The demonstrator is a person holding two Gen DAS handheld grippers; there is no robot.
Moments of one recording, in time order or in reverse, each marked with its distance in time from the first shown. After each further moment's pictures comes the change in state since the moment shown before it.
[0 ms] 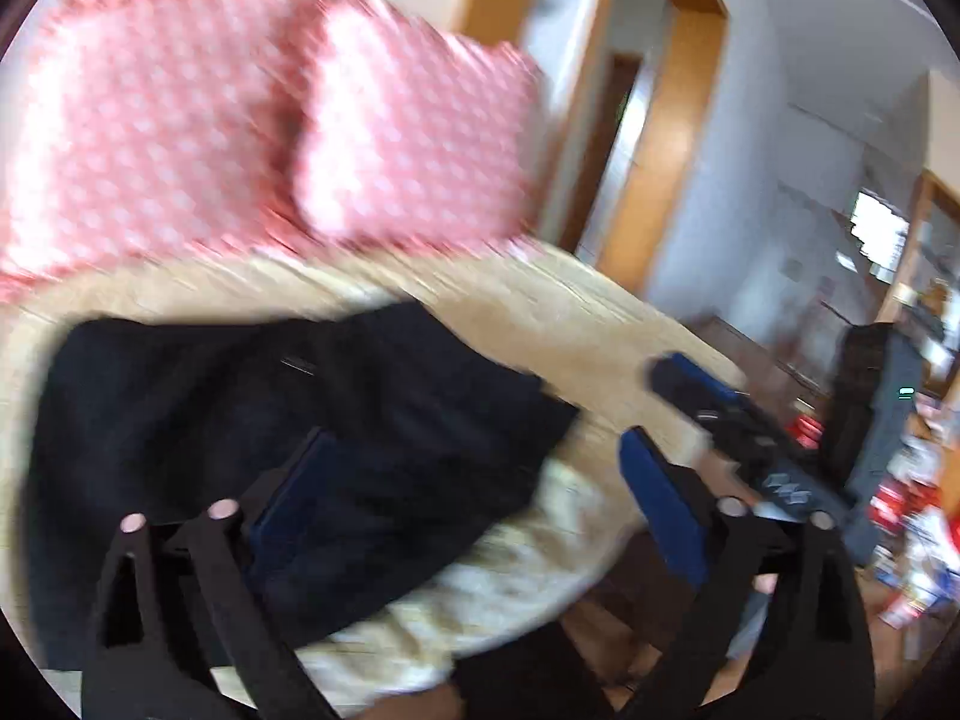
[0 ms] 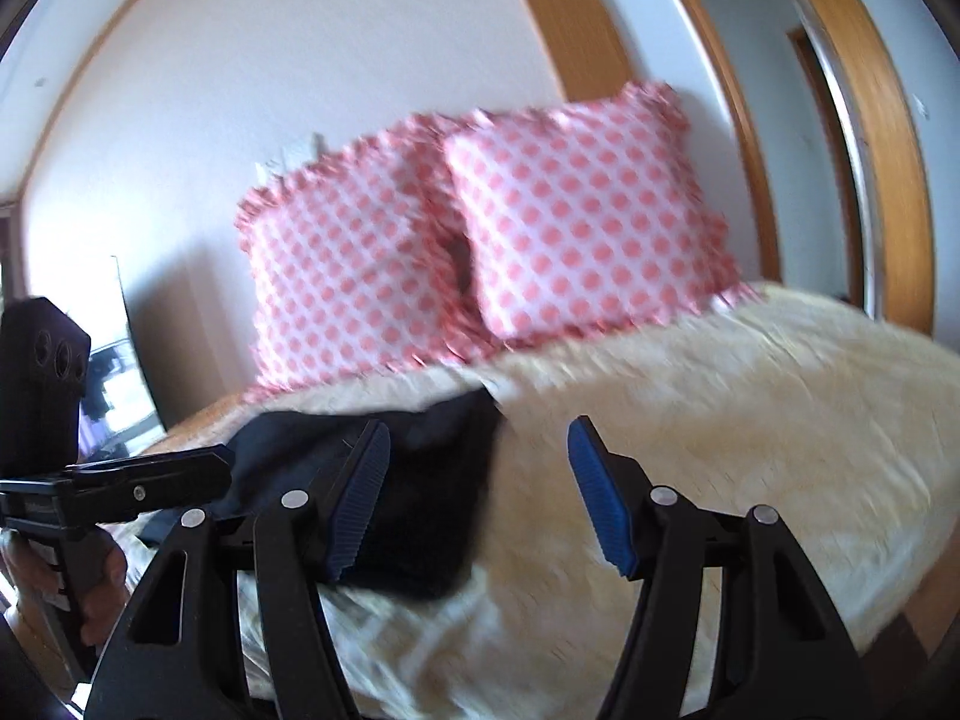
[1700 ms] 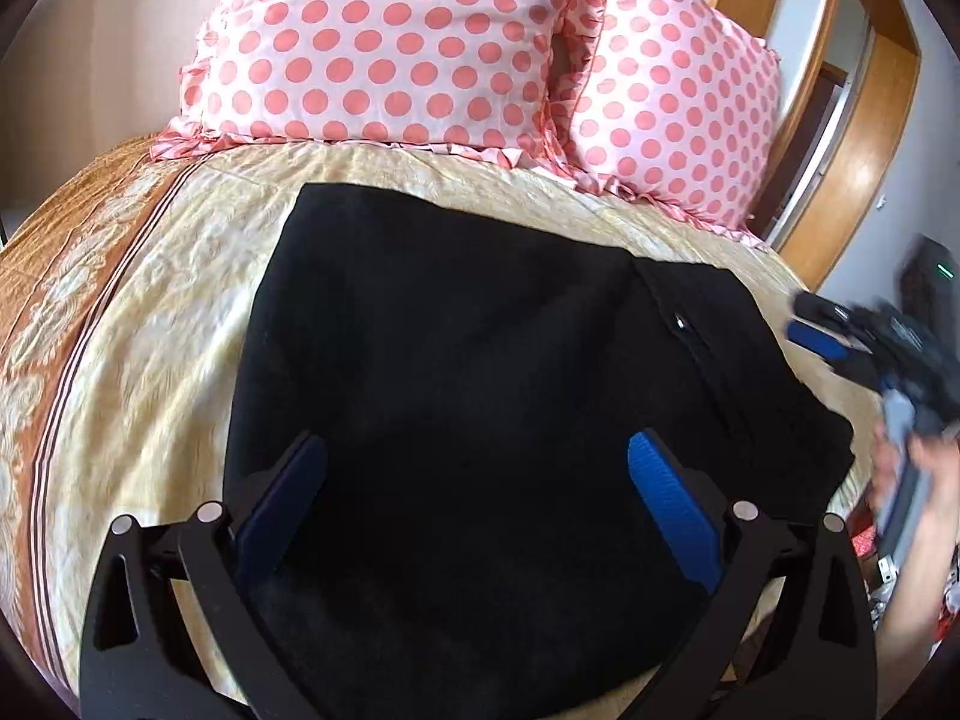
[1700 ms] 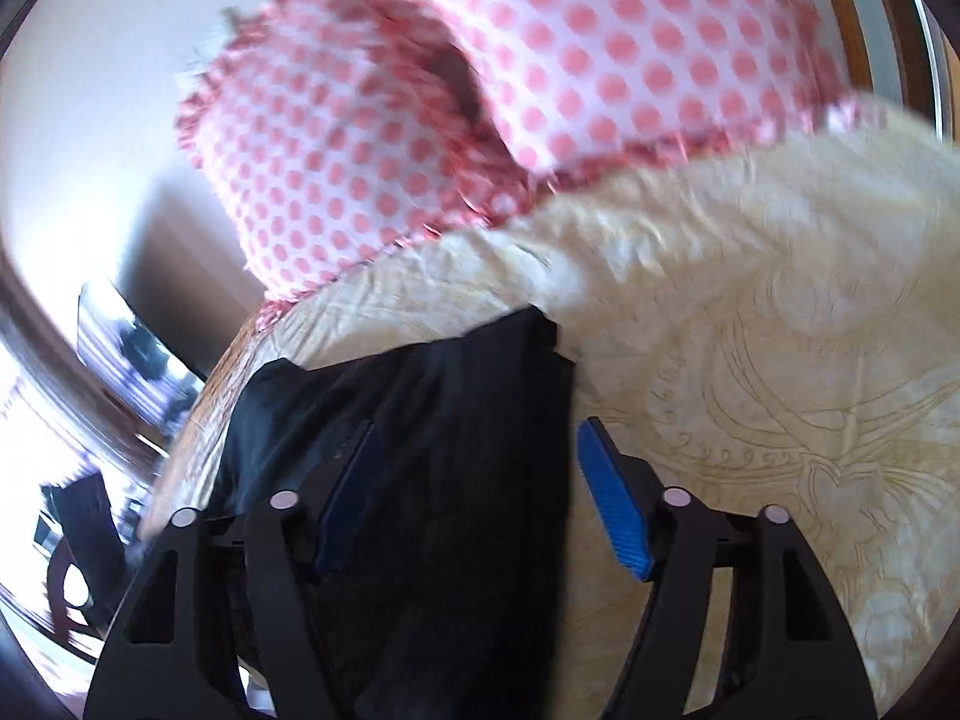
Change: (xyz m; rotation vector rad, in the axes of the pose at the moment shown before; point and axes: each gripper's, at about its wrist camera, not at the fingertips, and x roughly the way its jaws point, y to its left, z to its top) left arm 0.008 0.146 -0.018 -0.235 0.215 0.270; right arm 0.177 -0.034 0.026 0.282 0.567 0.136
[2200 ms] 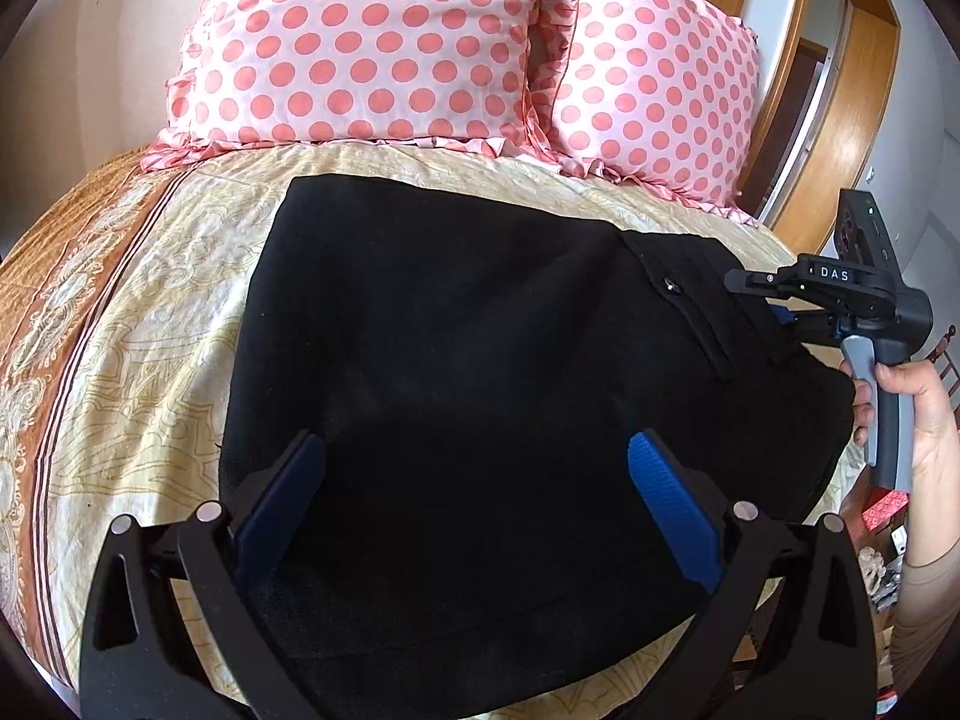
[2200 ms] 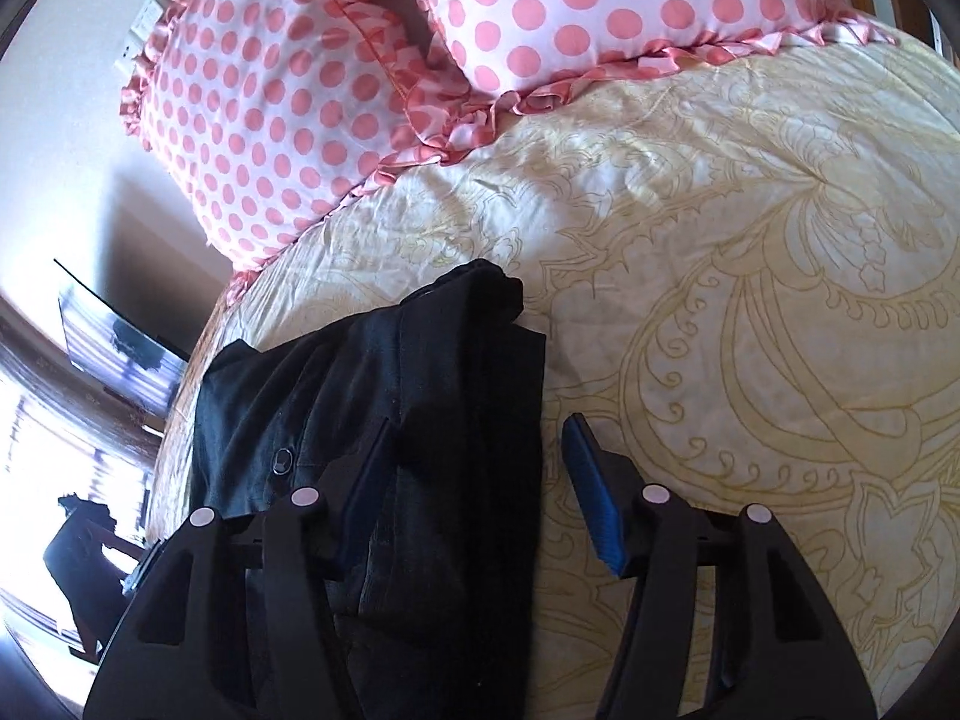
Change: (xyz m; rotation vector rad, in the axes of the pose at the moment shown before) left arm -0.001 -0.003 -0.009 0.061 0.000 0.005; right arm 0.043 -0.014 0.007 0.043 0.129 -0.029
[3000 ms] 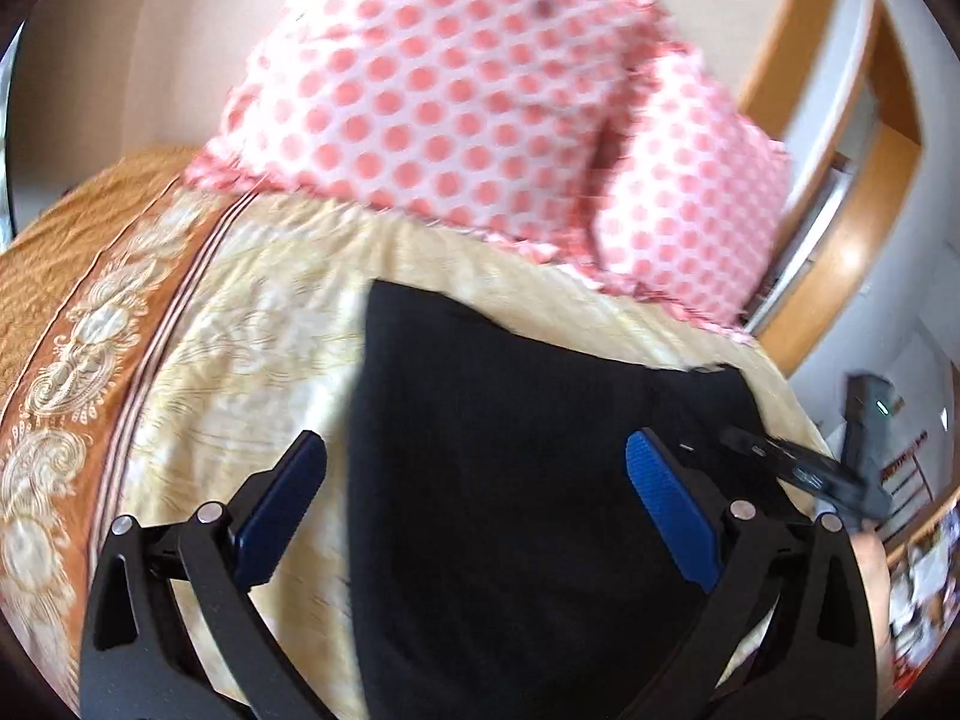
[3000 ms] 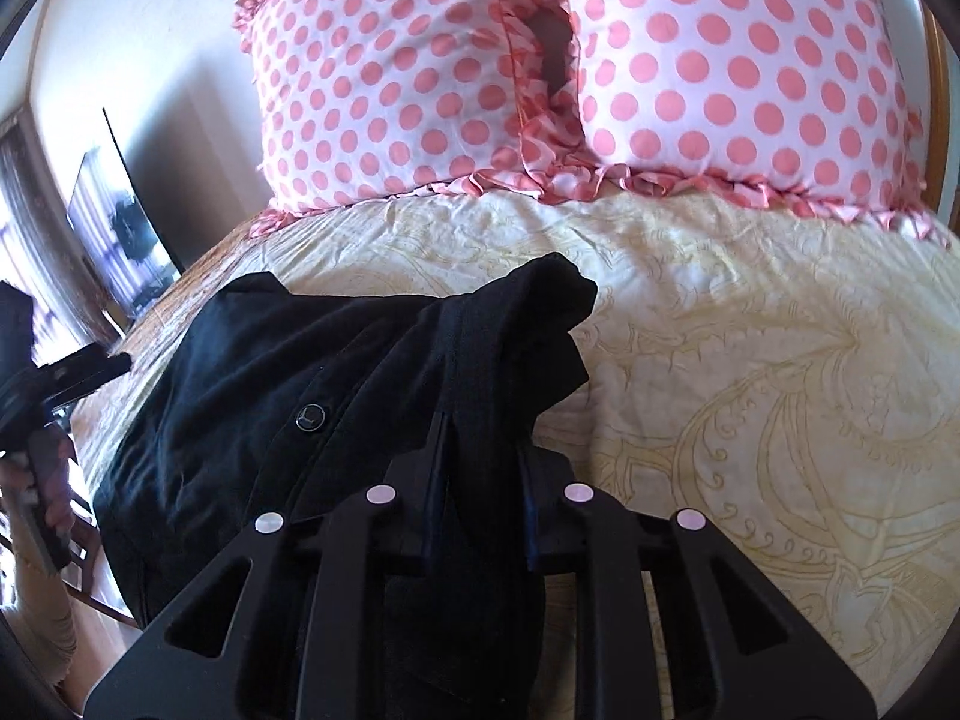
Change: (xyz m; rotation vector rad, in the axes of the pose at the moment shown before) left arm -0.017 0.078 0.053 -0.220 -0.090 -0.074; right arm -0.004 0.047 -0.022 -0.368 -0.106 -0.073
